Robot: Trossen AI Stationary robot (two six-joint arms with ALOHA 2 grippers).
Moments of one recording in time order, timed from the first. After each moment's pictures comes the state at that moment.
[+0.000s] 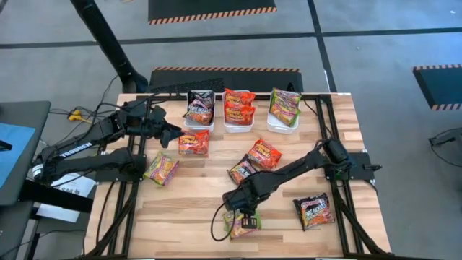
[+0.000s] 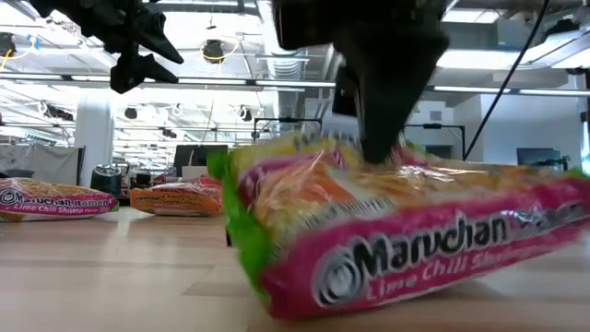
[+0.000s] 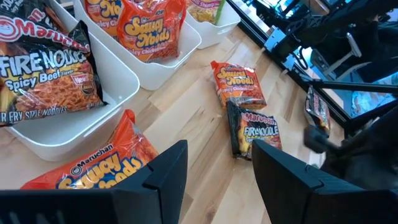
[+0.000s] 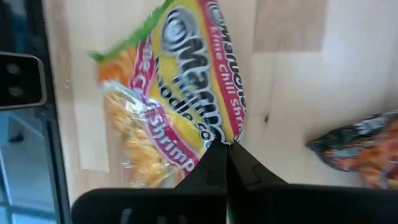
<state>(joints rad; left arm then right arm) 0.50 0.65 0.68 -0.46 0.22 -0.50 0.36 2.09 1.66 -0.84 -0.17 0.41</state>
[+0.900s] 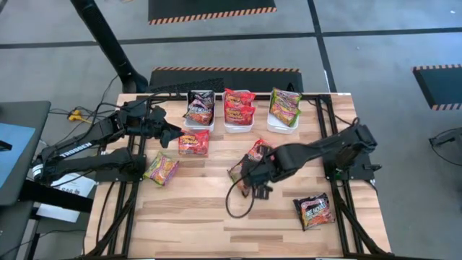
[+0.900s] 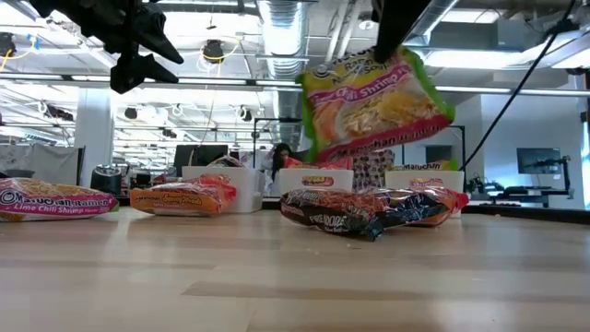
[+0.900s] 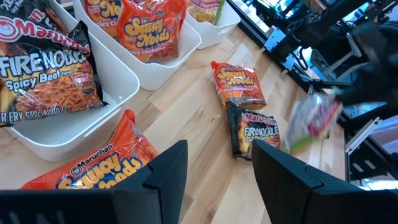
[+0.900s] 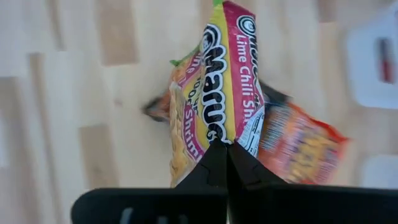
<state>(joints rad) 0.50 0.65 0.68 -0.46 0.22 -0.50 0.29 1.77 1.66 -1.15 0.25 0.39</state>
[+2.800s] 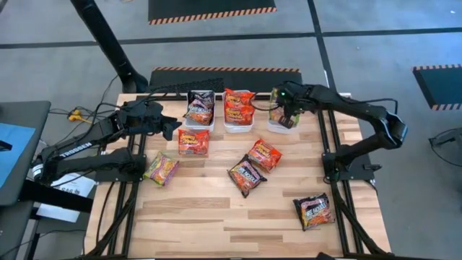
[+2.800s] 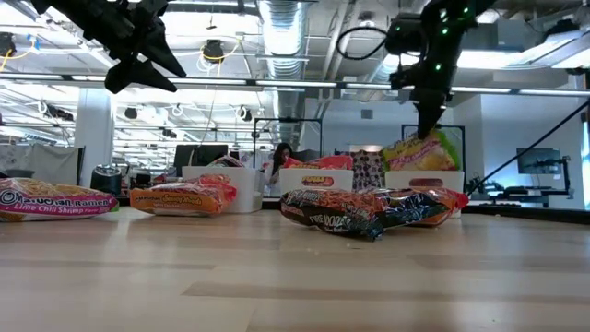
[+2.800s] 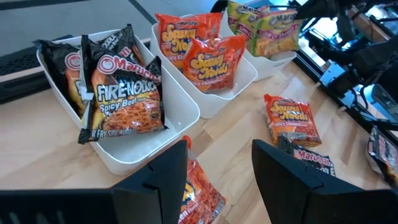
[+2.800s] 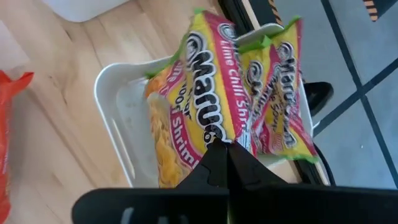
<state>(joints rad) 0.50 0.65 0.68 -0.46 -0.04 -0.49 -0.59 1.38 1.14 -0.90 0.30 -0.17</state>
